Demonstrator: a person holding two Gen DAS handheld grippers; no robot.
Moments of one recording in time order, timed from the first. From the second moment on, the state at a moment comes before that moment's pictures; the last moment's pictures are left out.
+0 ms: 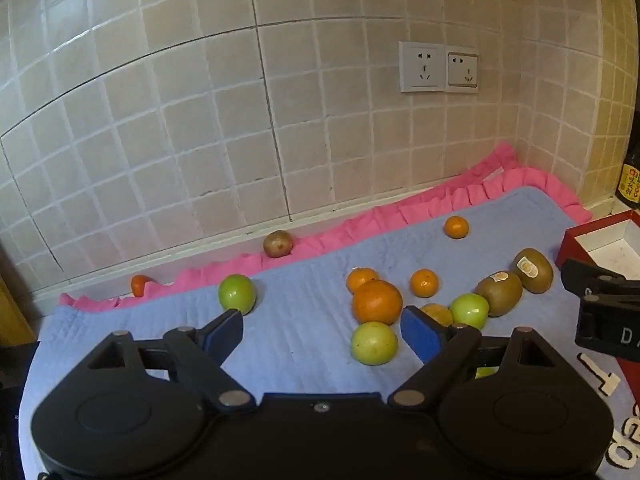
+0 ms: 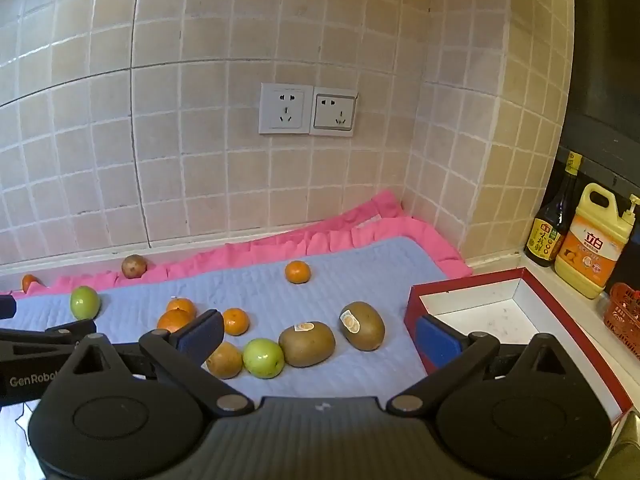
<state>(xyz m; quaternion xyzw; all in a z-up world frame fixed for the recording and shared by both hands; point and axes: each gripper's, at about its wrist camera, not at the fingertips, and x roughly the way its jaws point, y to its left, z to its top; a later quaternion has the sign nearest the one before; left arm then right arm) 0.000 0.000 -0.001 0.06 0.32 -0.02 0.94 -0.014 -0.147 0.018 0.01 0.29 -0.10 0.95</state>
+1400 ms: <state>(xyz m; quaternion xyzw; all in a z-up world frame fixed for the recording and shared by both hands) 0.040 0.055 -0.024 0.06 0.35 0.03 0.93 0.006 -0.168 -0.004 -0.02 0.33 -0.14 0.93</state>
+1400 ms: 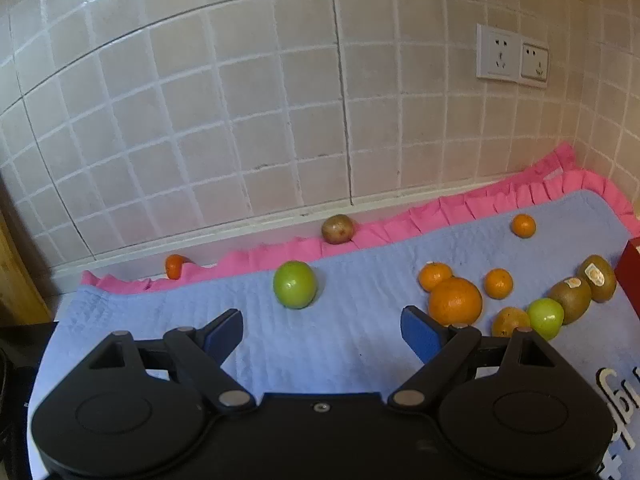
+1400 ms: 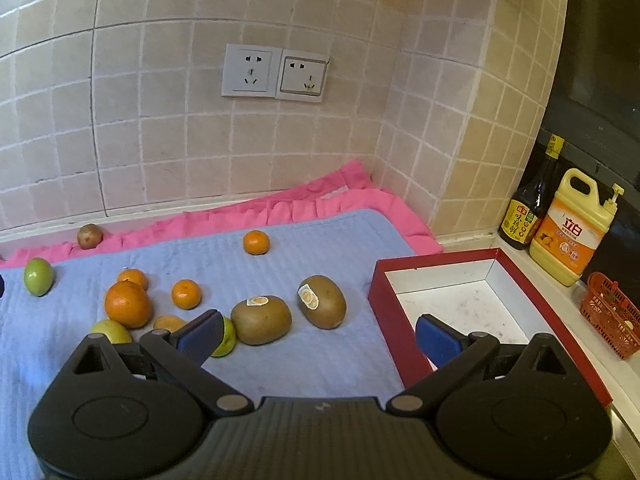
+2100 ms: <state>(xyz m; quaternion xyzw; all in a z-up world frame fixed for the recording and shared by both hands) 0.082 0.053 -0.078 0.05 0.41 -0.09 0.91 0.035 -0.155 -0.048 0.03 0.38 -0.09 0.92</state>
